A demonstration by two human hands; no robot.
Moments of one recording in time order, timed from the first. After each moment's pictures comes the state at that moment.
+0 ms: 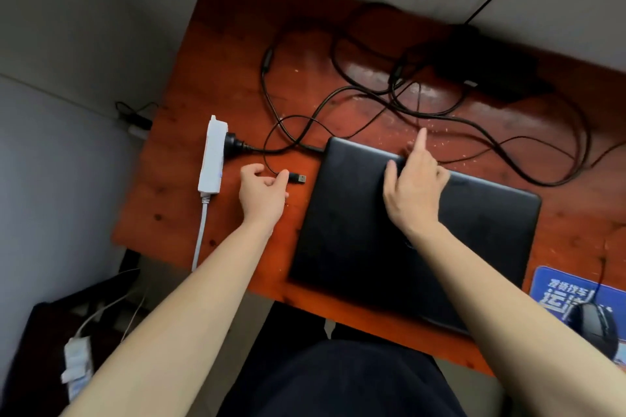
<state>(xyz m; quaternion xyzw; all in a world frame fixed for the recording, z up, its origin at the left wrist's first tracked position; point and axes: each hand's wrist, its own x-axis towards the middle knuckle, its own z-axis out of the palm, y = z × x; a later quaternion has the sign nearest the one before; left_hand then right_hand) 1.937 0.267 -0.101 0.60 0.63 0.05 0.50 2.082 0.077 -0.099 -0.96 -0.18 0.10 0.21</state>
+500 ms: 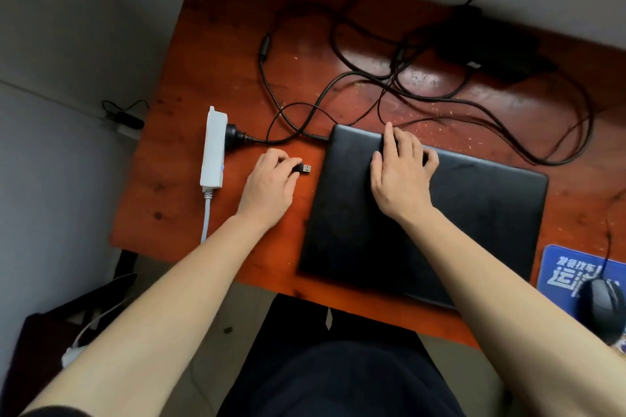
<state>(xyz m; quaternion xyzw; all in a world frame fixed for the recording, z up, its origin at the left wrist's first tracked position) 1.915 0.285 -0.103 0.93 0.22 0.00 0.28 2.063 0.094 -0.109 -0.96 -0.26 0.10 0.09</state>
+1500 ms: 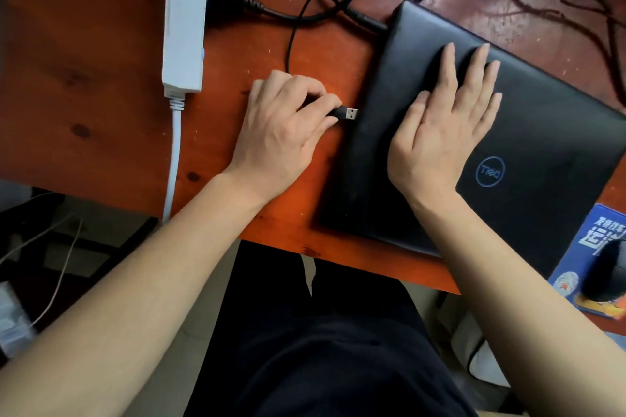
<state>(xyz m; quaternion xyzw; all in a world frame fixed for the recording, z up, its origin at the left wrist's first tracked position) 1.882 0.280 -0.142 0.94 0.13 0.11 0.30 1.993 0.122 -0.132 -0.98 -0.17 -0.01 0.09</state>
